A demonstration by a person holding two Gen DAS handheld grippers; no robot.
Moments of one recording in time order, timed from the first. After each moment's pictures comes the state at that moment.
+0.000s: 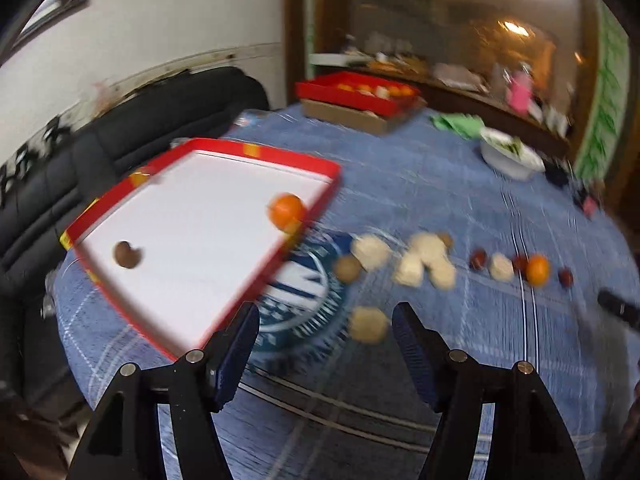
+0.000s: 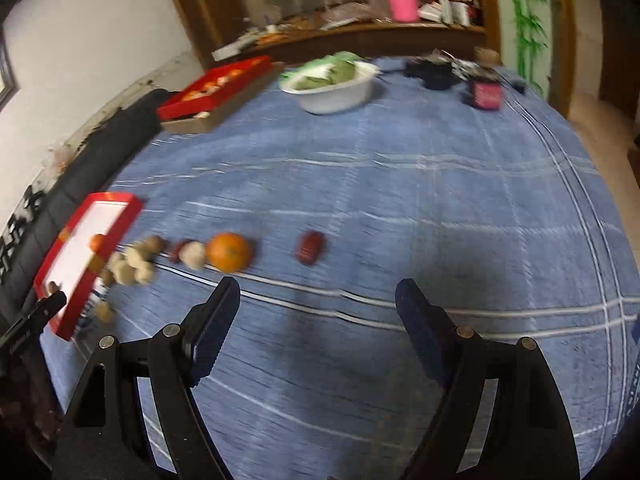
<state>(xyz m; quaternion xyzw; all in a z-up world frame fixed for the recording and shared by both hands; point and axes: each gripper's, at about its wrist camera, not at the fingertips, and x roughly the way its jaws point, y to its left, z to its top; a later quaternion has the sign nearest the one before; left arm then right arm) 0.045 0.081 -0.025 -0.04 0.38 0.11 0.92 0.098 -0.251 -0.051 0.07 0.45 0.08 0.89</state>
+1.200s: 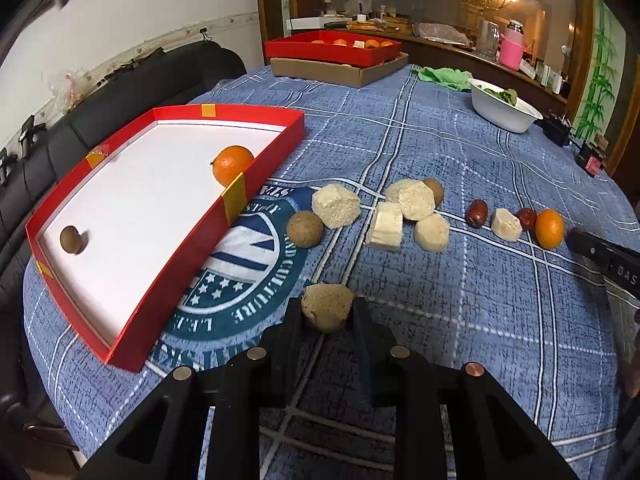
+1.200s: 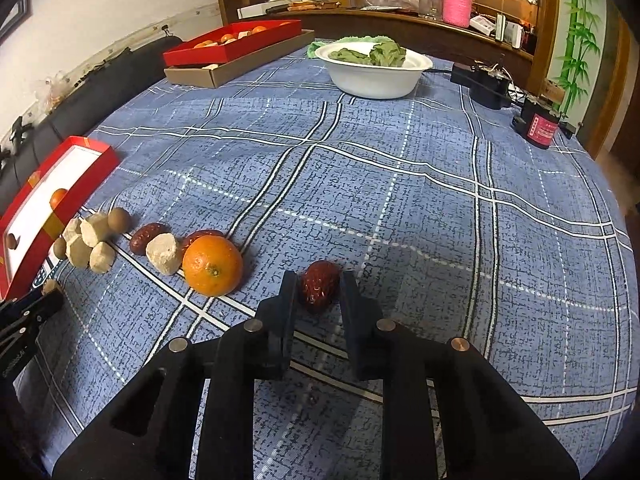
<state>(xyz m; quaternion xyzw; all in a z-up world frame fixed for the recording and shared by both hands) 0.076 0.065 -0.062 -0.04 0.44 0.09 0.89 0.150 -0.205 -0.082 -0.05 0.47 0.10 0.88</state>
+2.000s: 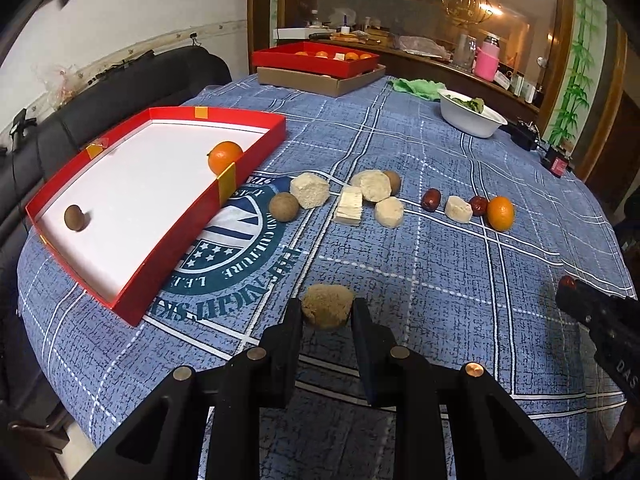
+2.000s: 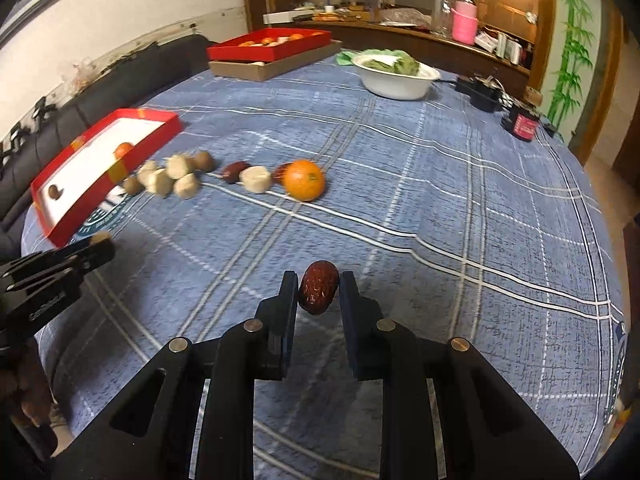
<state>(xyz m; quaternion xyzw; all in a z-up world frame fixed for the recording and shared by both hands) 0.033 0.056 -0.051 -0.06 0.42 0.05 0.90 0.047 -0.179 -0.055 -0.07 0.45 0.12 0.88</state>
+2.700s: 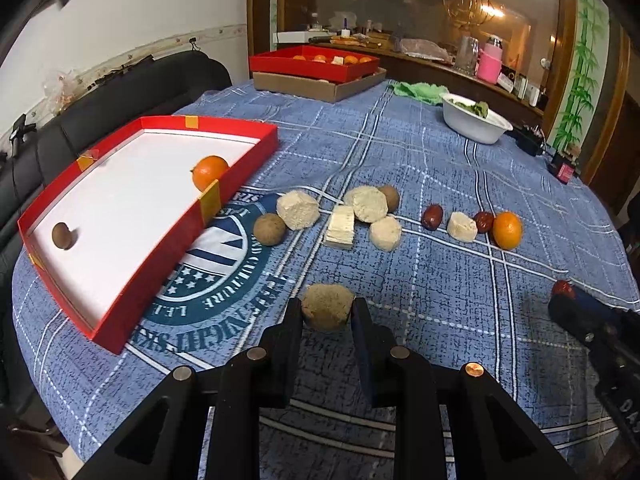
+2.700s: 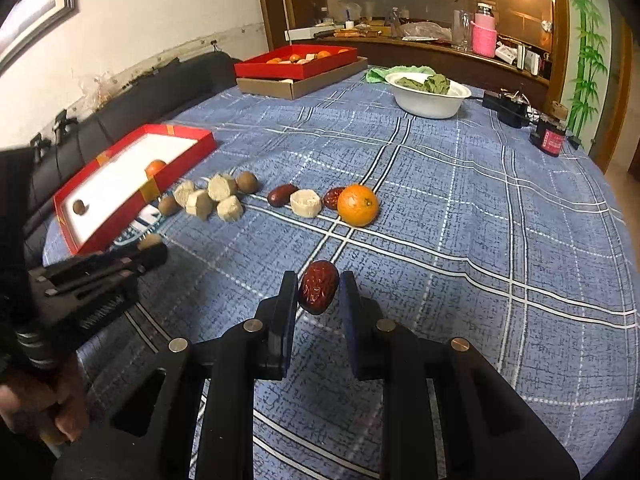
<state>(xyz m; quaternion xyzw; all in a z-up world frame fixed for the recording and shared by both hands) 0.059 0.047 -0.054 -0.05 0.41 0.06 0.91 0.049 -0.155 -0.052 -0.03 0.42 0.16 0.89</state>
